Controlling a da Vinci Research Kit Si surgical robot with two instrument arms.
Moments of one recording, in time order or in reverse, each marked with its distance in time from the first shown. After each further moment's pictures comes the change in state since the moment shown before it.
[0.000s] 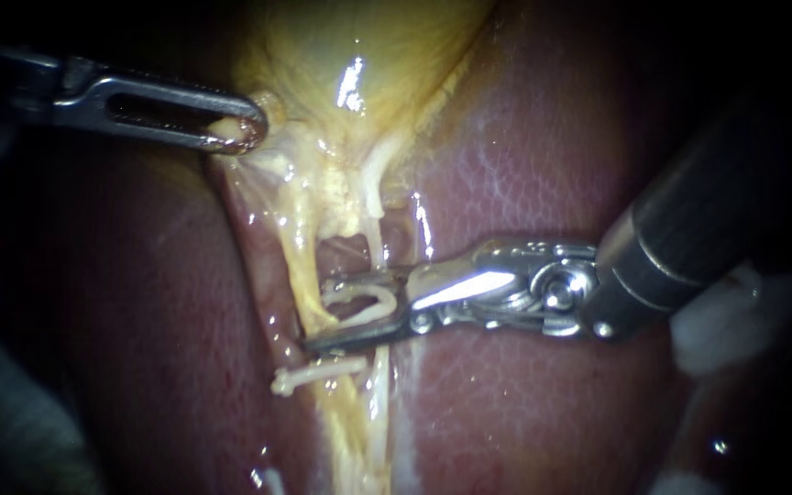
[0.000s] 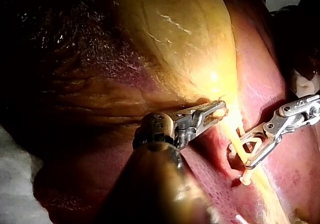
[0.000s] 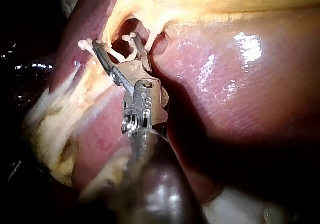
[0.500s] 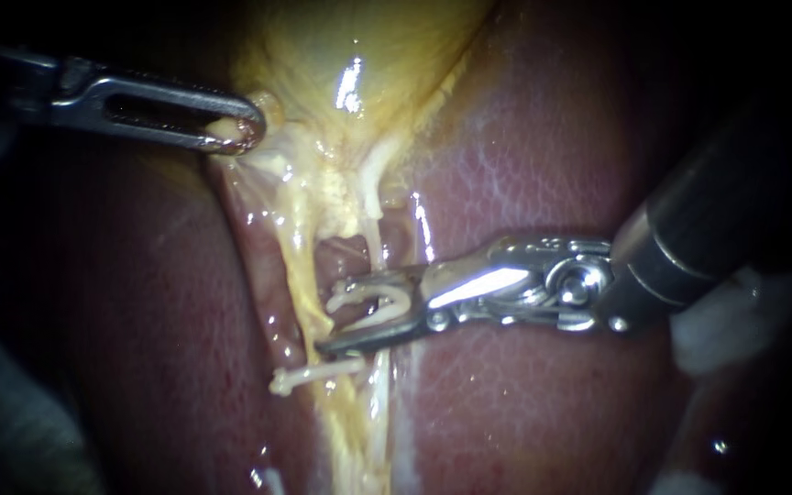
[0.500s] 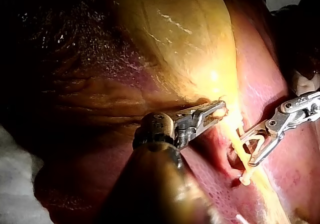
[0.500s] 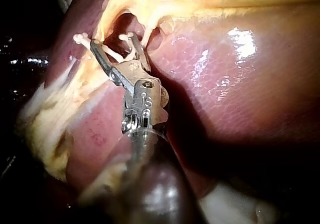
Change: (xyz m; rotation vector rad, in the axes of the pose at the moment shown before) right arm 0.000 0.001 -0.001 0.032 -0.002 -0.013; left arm 0.000 0.000 0.000 0.000 -0.001 0.000
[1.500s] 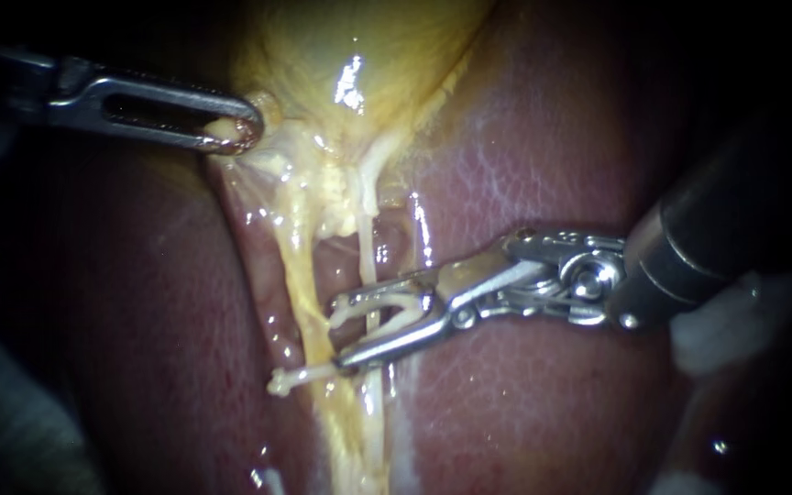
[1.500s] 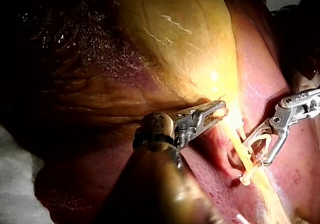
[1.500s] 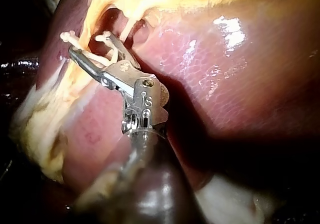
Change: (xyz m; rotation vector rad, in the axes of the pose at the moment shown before) right arm -0.001 0.002 -0.001 0.209 0.060 0.061; left arm 0.000 0.000 0.000 0.000 -0.001 0.000
